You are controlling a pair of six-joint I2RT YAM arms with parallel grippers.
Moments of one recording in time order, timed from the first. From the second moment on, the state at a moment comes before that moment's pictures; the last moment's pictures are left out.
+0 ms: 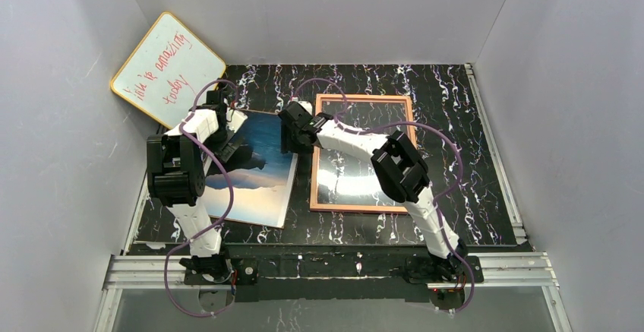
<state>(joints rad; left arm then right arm) 0.02 1.88 1.27 -0.69 -0.23 0.64 0.90 2.30 1.89 -0.54 0.12 0.76</state>
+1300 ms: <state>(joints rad) -0.02 1.87 1.27 -0.69 -0.22 0.65 0.87 2.09 1.32 0.57 -0.45 1.22</state>
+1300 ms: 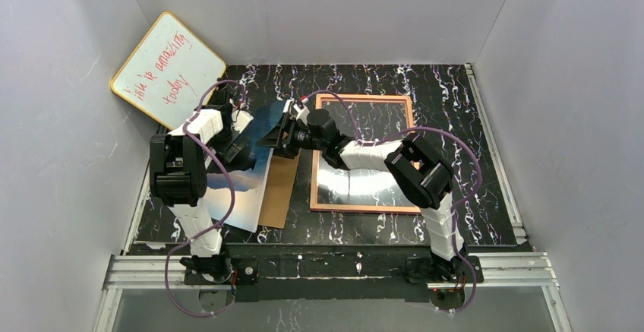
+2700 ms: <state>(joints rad) 0.06 1.83 1.80 -1.10 -0.04 0.51 0.56 1.59 2.28 -1.02 0.18 0.21</state>
